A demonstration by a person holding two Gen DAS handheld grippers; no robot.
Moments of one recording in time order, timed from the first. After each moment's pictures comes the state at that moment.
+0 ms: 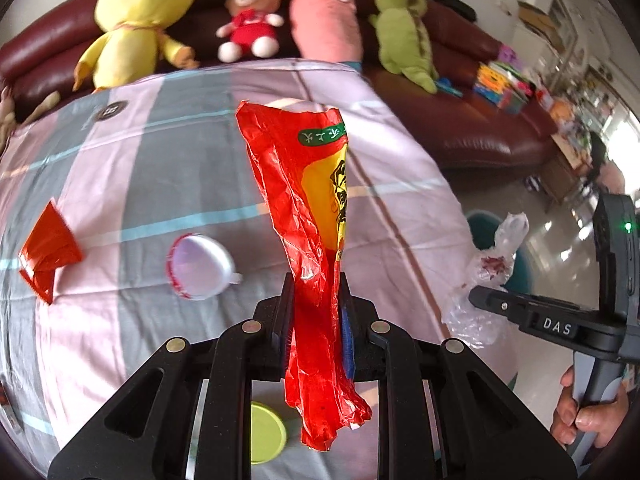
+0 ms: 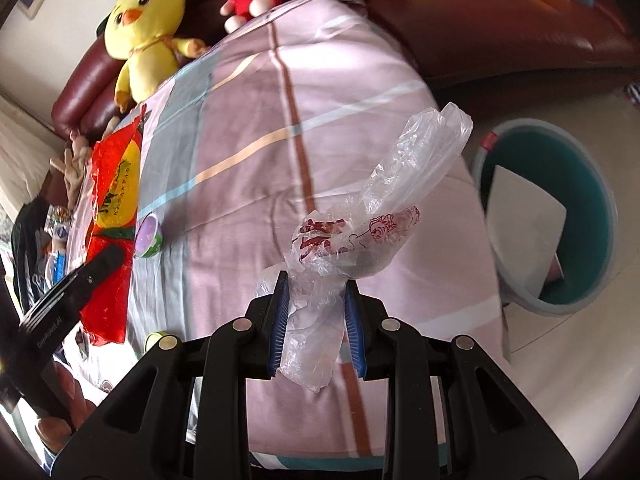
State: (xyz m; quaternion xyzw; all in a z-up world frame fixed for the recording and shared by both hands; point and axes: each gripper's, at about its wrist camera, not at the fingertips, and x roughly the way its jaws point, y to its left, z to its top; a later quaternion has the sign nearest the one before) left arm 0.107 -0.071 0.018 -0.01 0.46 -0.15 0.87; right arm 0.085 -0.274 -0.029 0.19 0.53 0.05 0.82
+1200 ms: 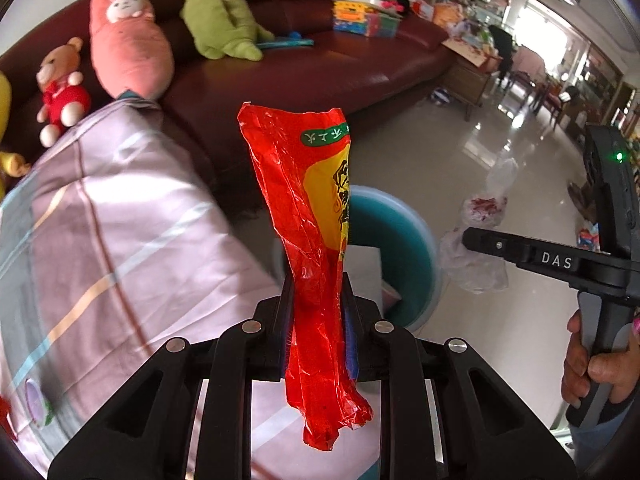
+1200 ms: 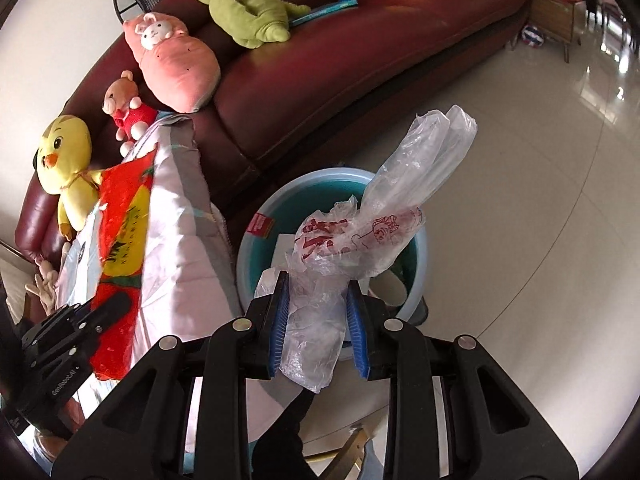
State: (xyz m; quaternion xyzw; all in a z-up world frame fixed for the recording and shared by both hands) left arm 0.115 -0.340 0.009 0.13 0.46 -0.34 0.81; right arm 0.018 -0.516 -0.018 0.28 0.45 -0.10 0.84
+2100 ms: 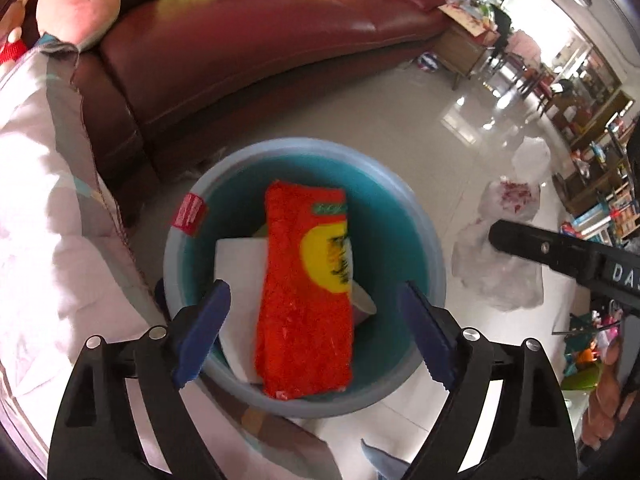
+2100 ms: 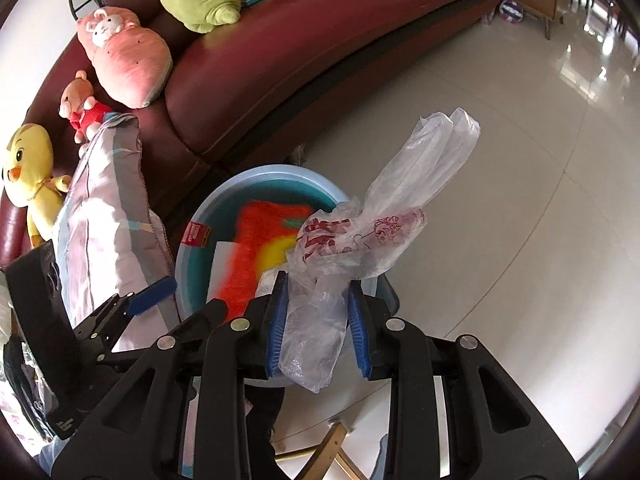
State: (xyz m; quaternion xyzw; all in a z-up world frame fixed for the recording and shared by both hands) left arm 0.158 -0.426 -0.093 0.10 0.54 -0.36 0.75; right arm 0.044 -0.563 -0.057 0.29 0.50 -0.14 0.81
